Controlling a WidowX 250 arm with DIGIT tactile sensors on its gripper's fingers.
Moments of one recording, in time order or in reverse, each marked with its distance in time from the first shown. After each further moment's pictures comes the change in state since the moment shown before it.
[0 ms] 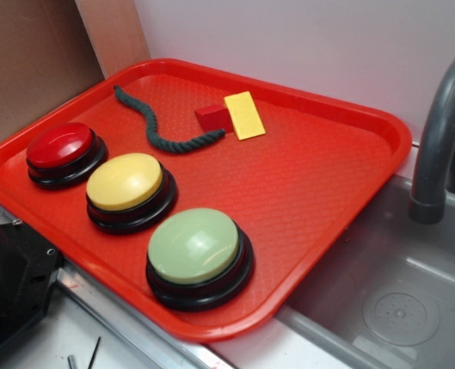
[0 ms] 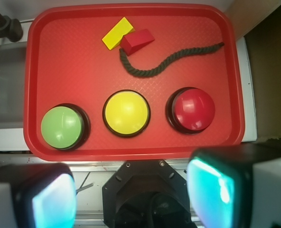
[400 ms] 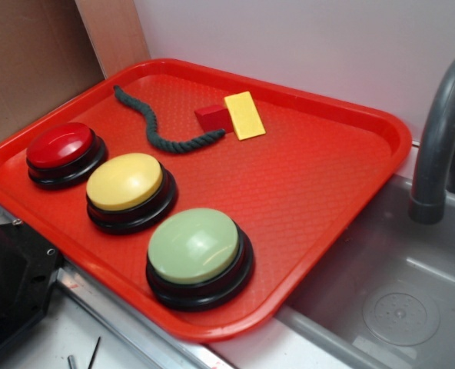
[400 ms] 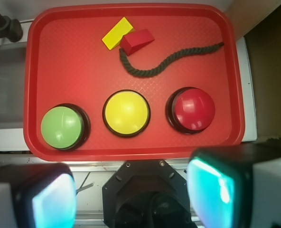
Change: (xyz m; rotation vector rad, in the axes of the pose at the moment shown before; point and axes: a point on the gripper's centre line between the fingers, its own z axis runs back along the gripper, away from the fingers) arm -0.001 0.000 -0.002 0.000 0.008 0.009
